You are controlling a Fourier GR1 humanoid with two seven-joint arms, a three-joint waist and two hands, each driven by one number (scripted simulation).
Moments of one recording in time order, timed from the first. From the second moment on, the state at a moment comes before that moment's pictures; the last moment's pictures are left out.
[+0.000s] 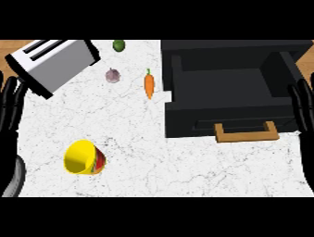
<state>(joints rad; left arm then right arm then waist) -0.01 0.12 0.03 -2.10 0.03 -0.01 -0.02 0.00 -0.11 0.02 -2.10 -0.02 -0.02 0.01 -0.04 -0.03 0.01</state>
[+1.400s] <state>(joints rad) 0.08 0.12 -0.04 -2.05 0.42 -0.36 0.07 -0.03 -0.08 0.03 -2.10 -0.12 0.06 0.12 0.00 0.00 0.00</state>
